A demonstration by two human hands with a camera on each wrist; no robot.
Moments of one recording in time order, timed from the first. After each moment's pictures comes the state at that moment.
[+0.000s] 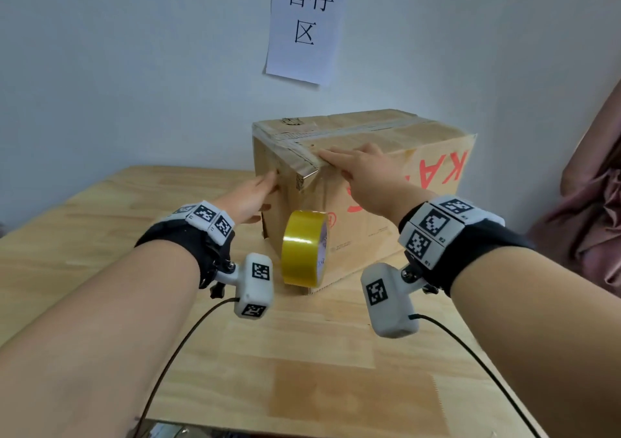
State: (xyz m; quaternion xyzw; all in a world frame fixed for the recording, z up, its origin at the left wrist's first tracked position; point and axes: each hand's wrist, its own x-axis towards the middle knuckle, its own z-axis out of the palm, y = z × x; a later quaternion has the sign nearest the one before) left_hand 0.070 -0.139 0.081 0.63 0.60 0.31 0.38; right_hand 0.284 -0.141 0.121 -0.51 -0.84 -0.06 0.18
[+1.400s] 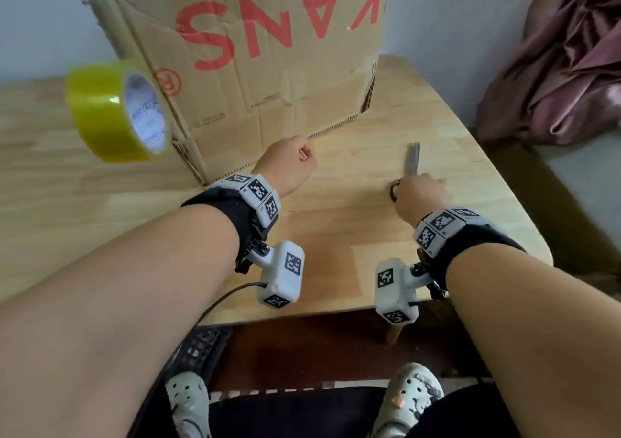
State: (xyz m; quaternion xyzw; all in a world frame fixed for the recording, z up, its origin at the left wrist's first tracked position) left_hand 0.275 -0.158 -0.056 0.75 0.56 0.23 0.26; right_hand 0.477 -0.209 -0.087 -0.82 -0.56 0.11 -0.04
